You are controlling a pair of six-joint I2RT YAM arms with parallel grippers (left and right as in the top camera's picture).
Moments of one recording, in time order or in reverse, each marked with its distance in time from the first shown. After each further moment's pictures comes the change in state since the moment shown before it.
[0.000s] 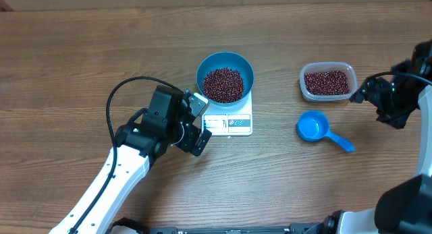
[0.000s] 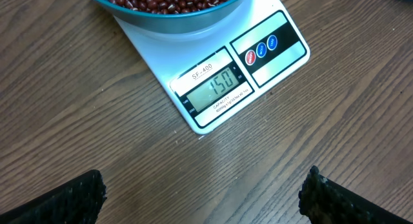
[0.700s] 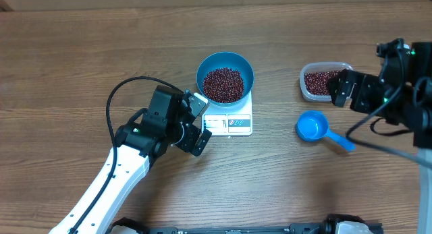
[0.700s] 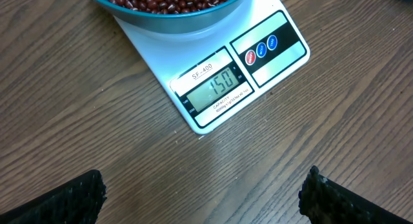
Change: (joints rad) left arm 0.000 0.000 0.000 0.000 0.000 0.000; right arm 0.271 -0.374 0.130 -0.029 -0.059 -0.056
